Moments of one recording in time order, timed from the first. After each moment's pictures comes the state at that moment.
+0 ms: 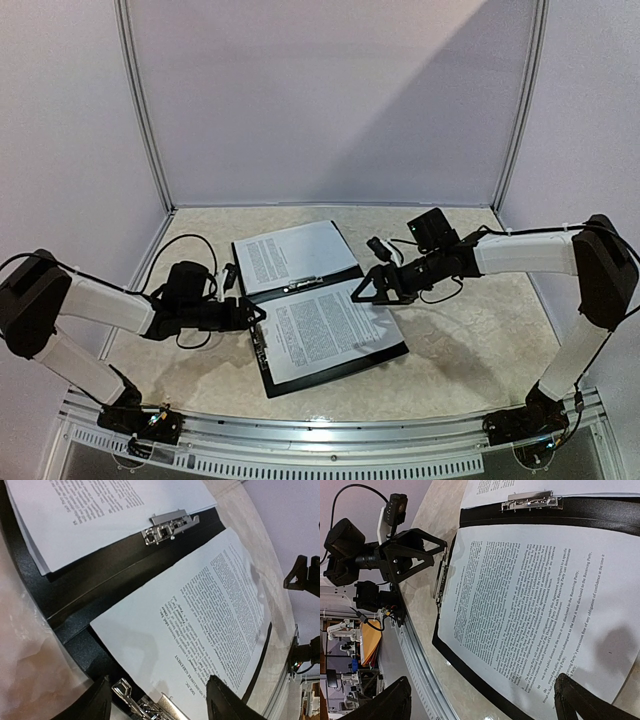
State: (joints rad) left arm -0.54 1.45 0.40 0.37 0.32 -0.57; right arm 0.64 1.70 1.04 -0.22 -0.71 0.42
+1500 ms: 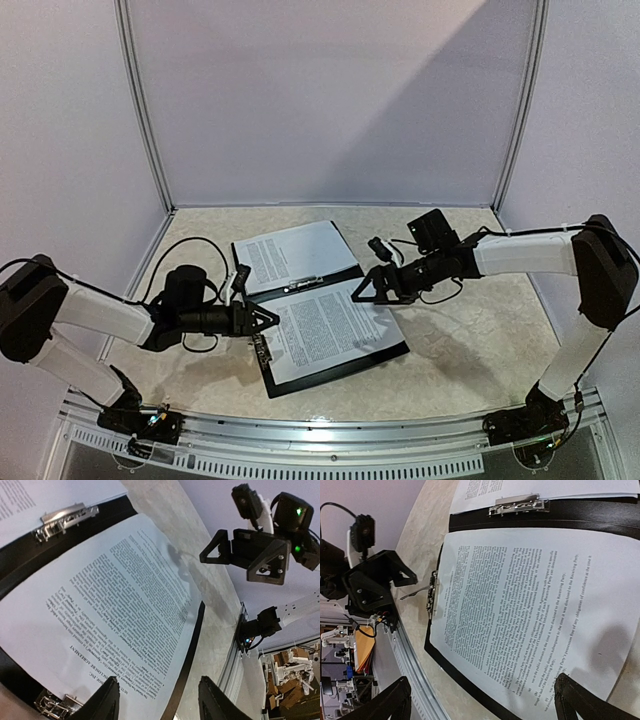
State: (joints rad) left arm -0.63 1.41 0.34 0.59 0.53 -0.69; right arm 0.64 1.70 1.03 -0.20 -0.67 0.43
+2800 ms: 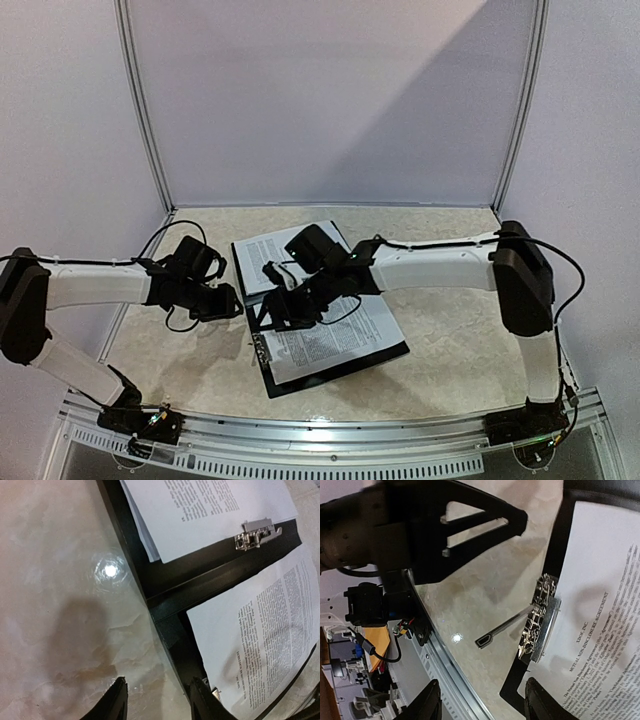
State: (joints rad) left arm -0.53 1.40 0.68 -0.29 0.07 -0.58; right arm 1.06 2.13 1.66 -0.35 -0.49 0.72
